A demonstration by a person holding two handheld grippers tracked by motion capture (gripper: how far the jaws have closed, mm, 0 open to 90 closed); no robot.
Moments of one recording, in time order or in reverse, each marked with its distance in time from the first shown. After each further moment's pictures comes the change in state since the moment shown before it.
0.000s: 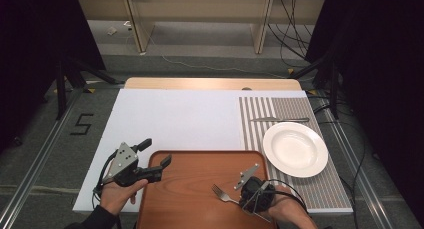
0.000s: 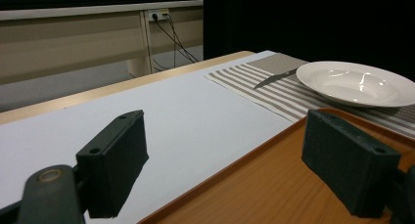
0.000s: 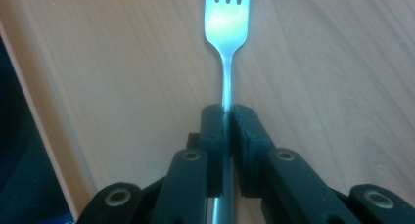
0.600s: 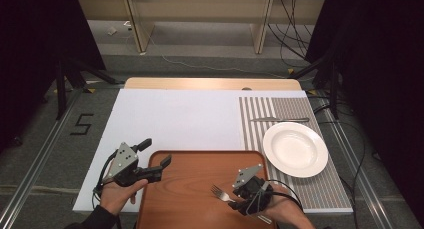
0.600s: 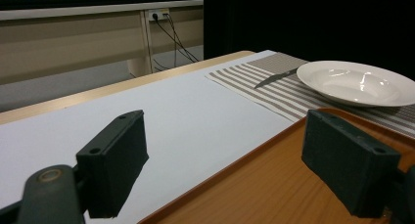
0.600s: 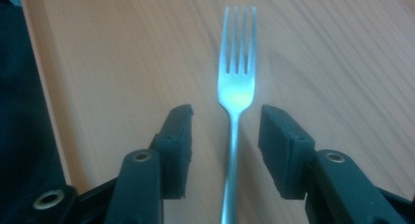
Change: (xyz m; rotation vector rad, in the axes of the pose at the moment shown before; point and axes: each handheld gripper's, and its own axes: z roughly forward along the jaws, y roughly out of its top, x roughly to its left) left arm 0.000 0.000 0.000 0.002 0.001 0.001; right arm 0.008 0.007 -0.007 -0.189 -0.006 -0.047
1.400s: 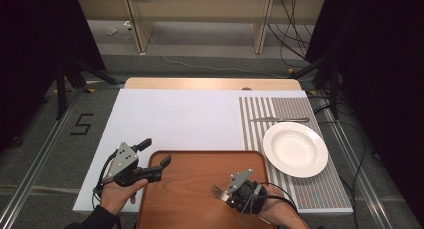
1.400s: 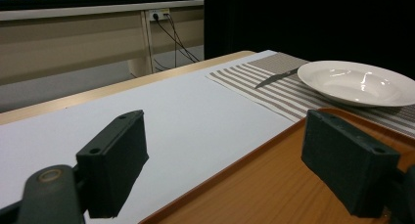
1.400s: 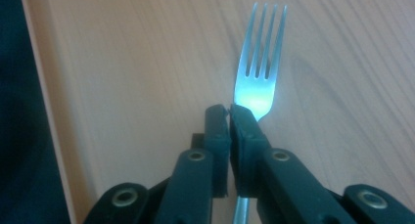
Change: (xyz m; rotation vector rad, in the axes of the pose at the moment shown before) left arm 0.000 0.000 0.000 -0.002 0.002 0.001; right arm 0.010 0.006 0.011 0.059 -0.012 -0.070
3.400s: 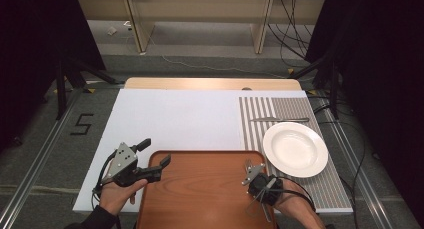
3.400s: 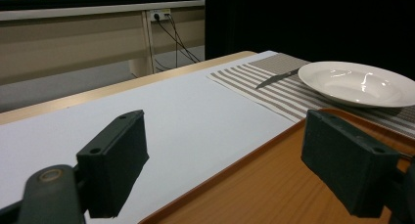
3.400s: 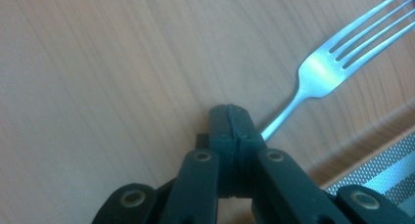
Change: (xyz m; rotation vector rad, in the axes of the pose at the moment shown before) left arm 0.000 0.000 -0.001 0.000 0.003 -0.002; right arm -0.031 -0.029 -0.012 0.174 -0.209 0.066
